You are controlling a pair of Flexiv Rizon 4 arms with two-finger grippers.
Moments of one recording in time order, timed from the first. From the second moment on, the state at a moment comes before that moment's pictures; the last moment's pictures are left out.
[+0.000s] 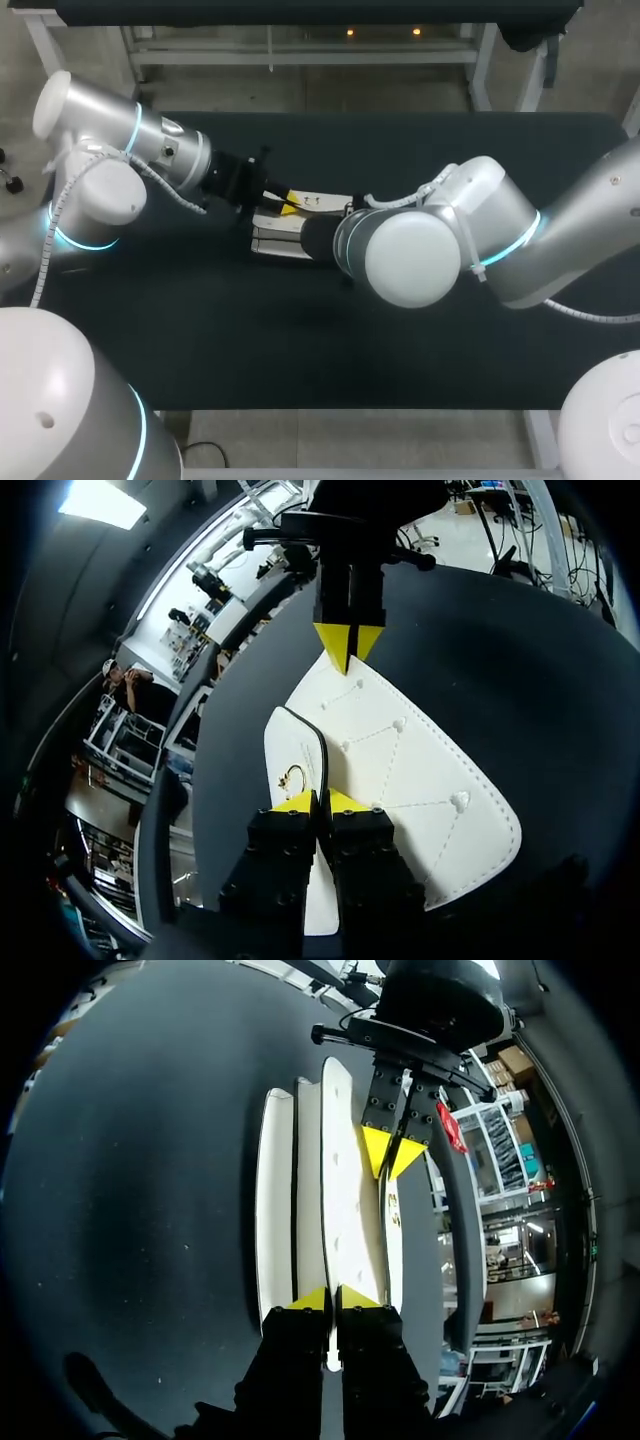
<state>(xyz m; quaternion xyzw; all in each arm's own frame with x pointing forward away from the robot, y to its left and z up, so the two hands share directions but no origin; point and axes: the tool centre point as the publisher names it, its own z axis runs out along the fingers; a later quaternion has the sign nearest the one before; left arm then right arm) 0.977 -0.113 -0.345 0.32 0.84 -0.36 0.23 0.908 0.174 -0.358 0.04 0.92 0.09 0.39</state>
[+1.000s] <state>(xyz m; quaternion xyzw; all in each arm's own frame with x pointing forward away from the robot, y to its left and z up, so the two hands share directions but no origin) 0.984 -0.111 -0.308 0.29 0.83 -0.42 0.24 0.905 0.173 -0.356 0.04 0.92 0.09 0.39</state>
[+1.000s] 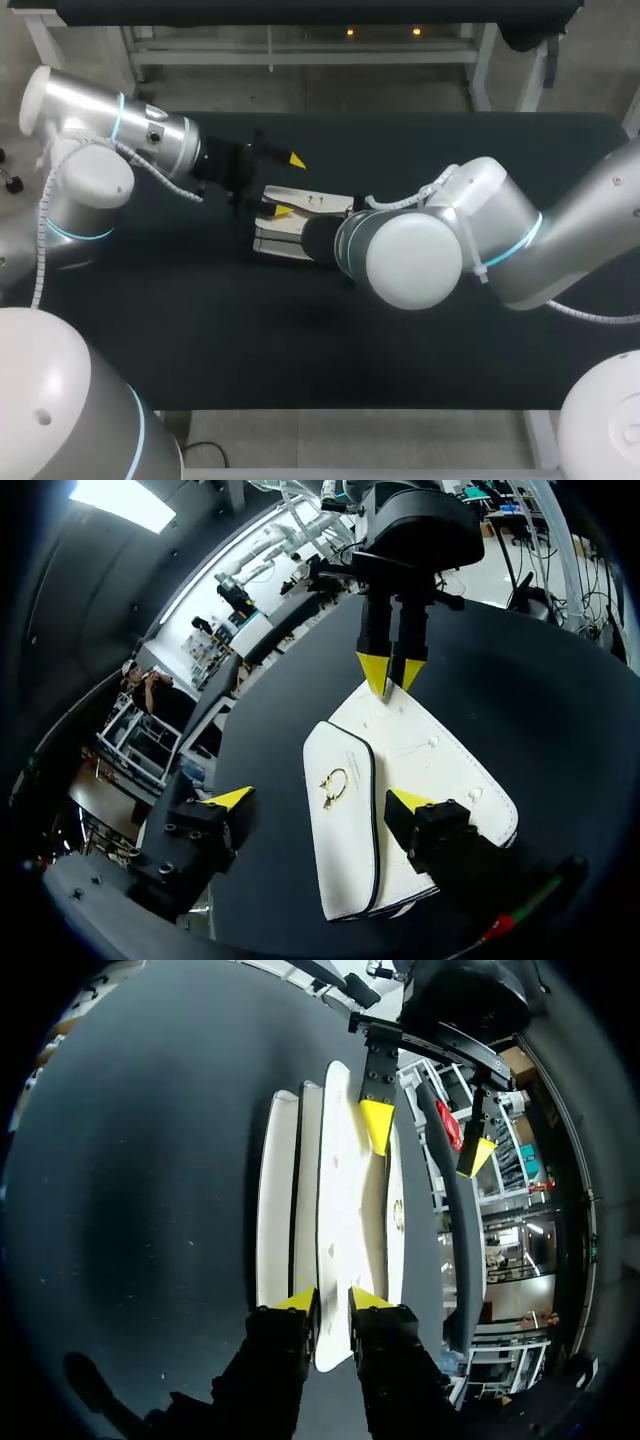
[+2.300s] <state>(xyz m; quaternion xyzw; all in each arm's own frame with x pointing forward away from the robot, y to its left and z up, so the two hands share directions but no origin) 0.944 -0.083 -0.254 0.11 0.93 -0.35 0.09 0.904 0.133 -0.283 0.00 0.94 0.12 0.32</state>
